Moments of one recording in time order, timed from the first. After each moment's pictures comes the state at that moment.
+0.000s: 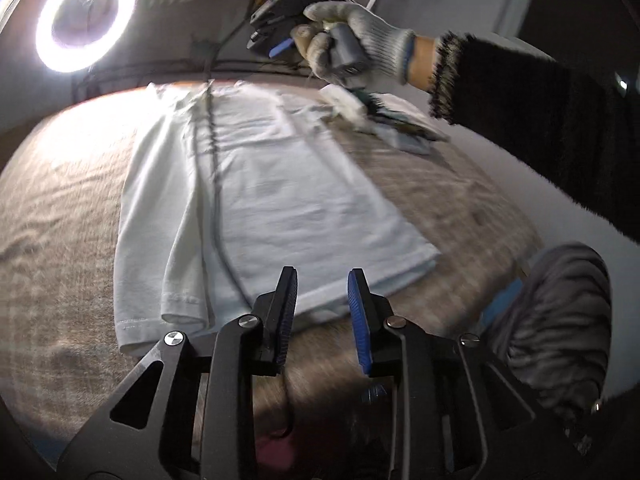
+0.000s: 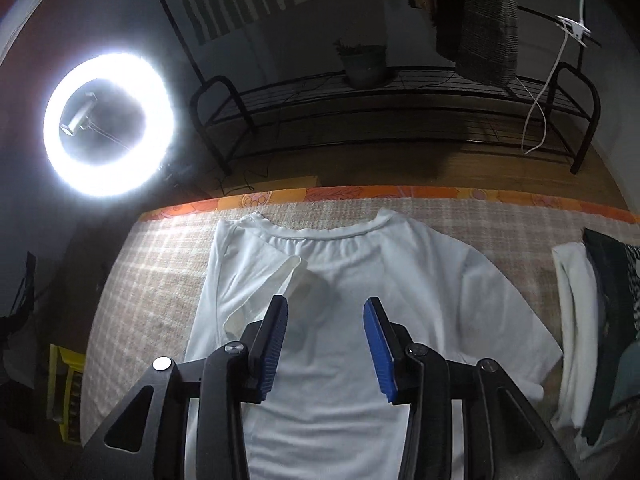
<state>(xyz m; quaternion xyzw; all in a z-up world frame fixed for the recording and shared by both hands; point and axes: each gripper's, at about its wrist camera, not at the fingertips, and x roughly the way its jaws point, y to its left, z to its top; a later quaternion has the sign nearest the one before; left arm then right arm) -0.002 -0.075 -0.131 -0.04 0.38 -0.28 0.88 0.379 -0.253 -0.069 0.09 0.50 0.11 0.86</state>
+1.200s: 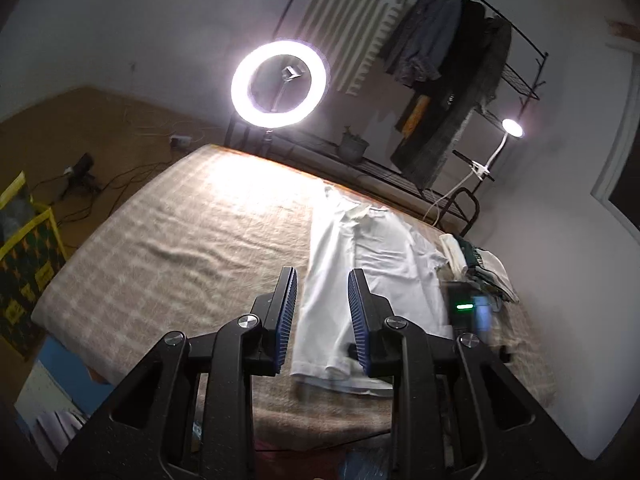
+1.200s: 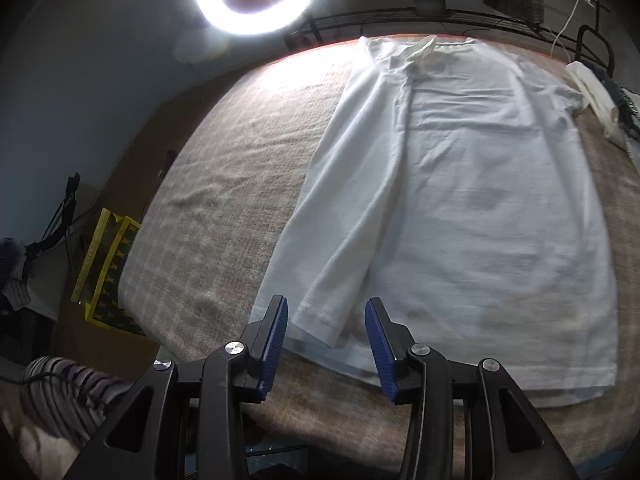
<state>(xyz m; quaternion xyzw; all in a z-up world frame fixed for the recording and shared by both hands) -0.041 0.079 -0.029 -0.20 0.28 -0.03 0.94 0.045 -0.121 -0.117 0.07 0.55 0.19 0.81</state>
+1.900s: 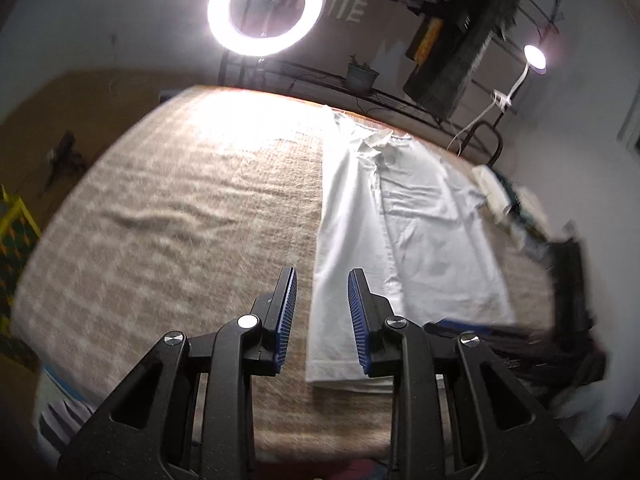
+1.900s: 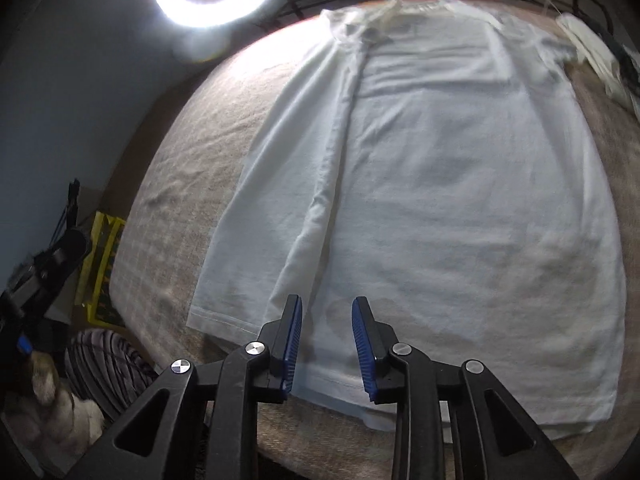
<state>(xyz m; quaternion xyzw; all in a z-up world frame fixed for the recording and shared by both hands) 0.045 0.044 -0.113 -0.13 0.39 -0.04 0.91 0.075 -0.177 -0.150 0.09 0.58 0.20 0.78</state>
